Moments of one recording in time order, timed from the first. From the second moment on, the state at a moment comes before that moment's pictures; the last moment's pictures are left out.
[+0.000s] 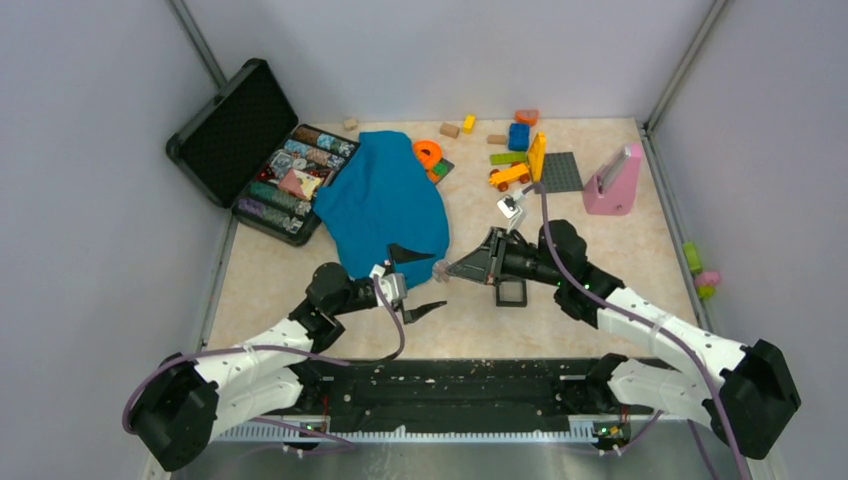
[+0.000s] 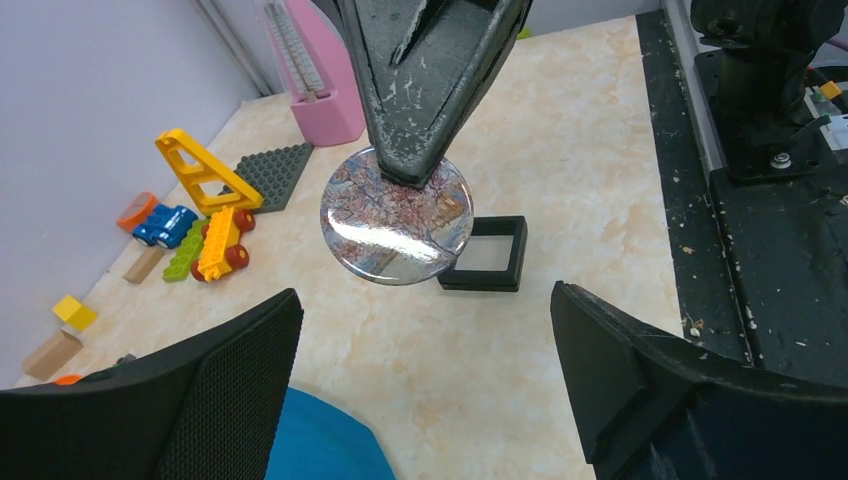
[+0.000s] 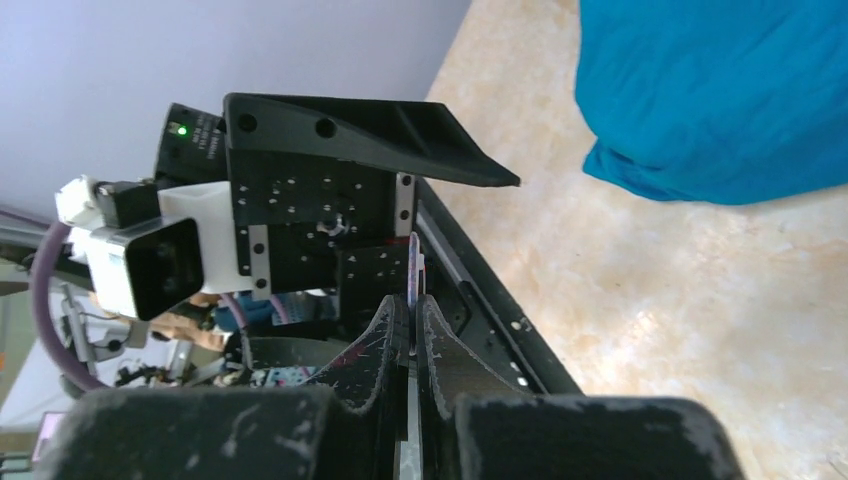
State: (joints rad) left arm -0.70 0.96 0.30 0.73 0.67 0.29; right arm 0.73 1.01 0.64 0.18 -0.46 0.89
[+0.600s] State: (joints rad) left arm -0.70 0.93 0.29 0.79 0.72 0.33; right arm 0.73 1.10 0.61 0.30 -0.54 0.97
